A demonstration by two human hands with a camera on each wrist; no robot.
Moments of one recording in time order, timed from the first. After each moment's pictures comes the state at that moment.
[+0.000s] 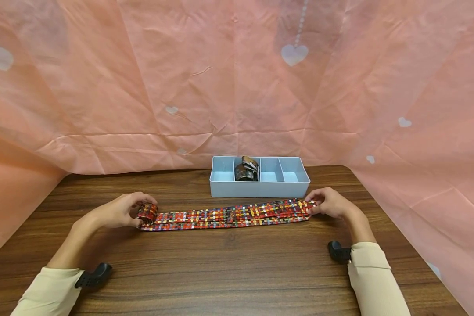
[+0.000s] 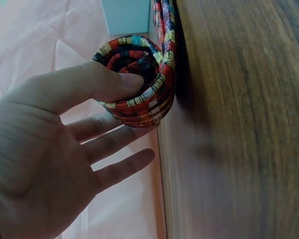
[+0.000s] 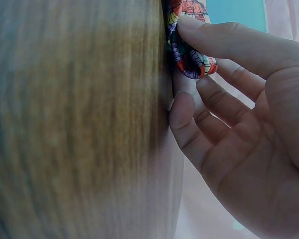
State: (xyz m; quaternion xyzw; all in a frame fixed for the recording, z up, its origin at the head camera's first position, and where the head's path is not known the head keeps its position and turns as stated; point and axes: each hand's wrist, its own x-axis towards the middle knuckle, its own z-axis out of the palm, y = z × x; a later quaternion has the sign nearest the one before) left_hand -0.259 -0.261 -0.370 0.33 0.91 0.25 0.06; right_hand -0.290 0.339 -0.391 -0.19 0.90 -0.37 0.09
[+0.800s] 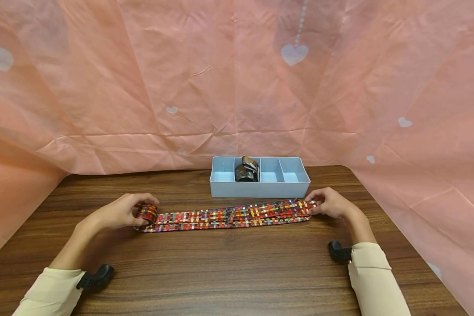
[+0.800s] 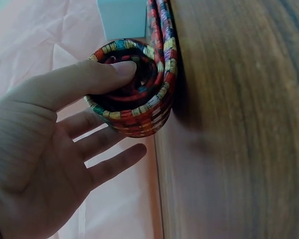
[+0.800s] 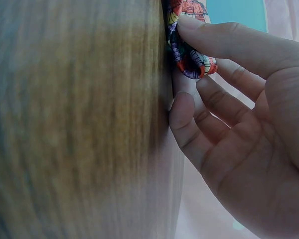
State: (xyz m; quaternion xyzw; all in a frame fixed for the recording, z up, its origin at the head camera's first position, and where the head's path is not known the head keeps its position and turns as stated) left_hand -0.260 -0.256 -0.374 0.32 0.91 0.26 0.05; right_hand -0.291 0.339 -0.392 -0.19 0.90 -0.38 0.10
